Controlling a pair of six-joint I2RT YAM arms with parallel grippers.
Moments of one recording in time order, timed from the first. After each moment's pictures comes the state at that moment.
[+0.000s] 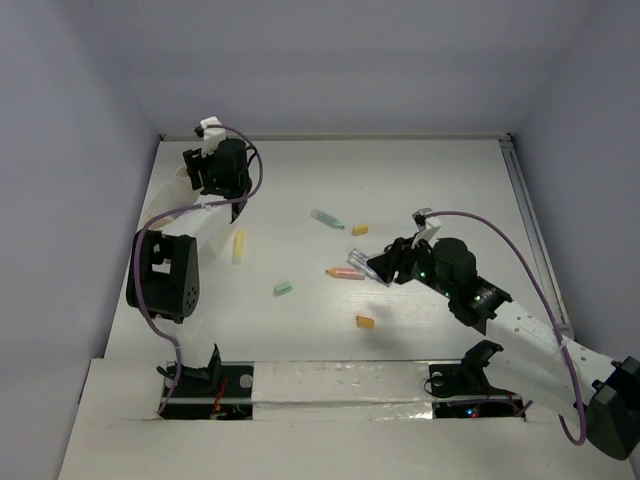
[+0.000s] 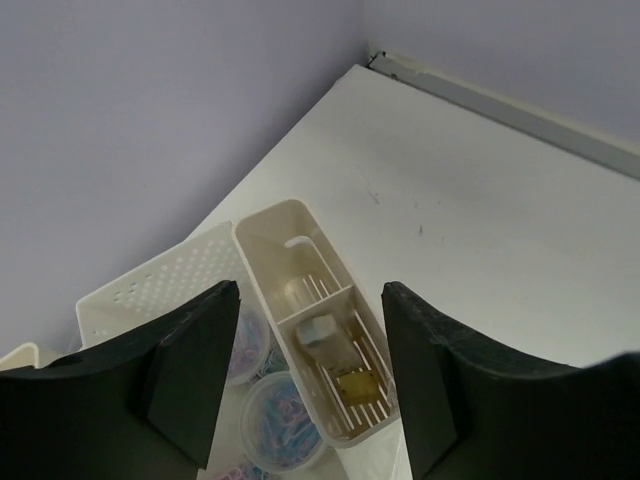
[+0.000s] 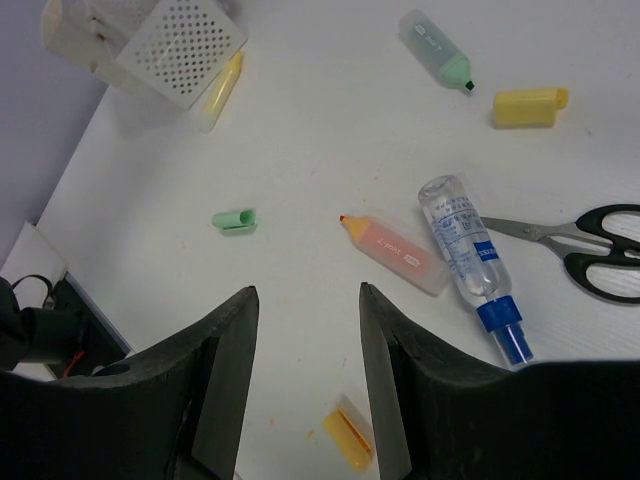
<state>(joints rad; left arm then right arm) -0.22 1.75 1.18 0.25 -0.93 -0.10 0.66 0.86 0.49 0.08 -0.13 0.52</state>
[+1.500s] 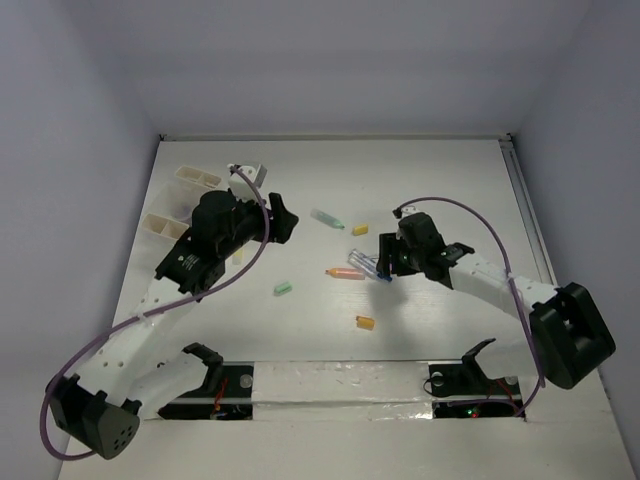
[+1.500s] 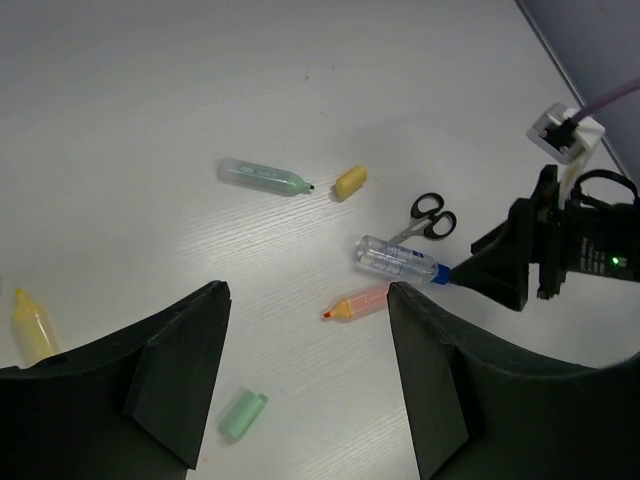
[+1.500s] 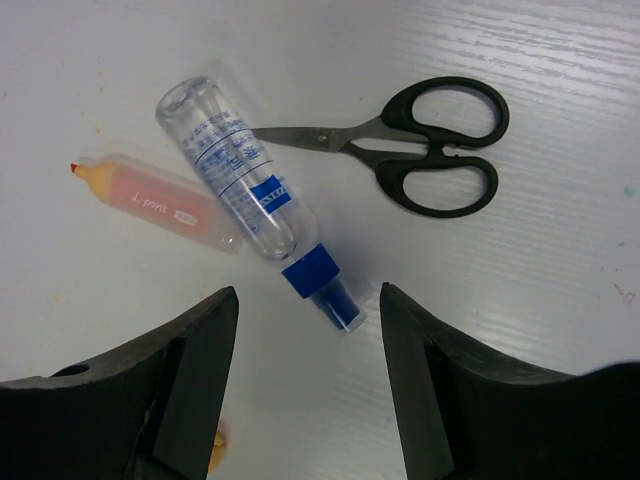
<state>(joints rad) -0.50 0.98 0.95 -0.30 0.08 -0.31 0.56 1.30 0.71 -0.24 0.04 0.41</state>
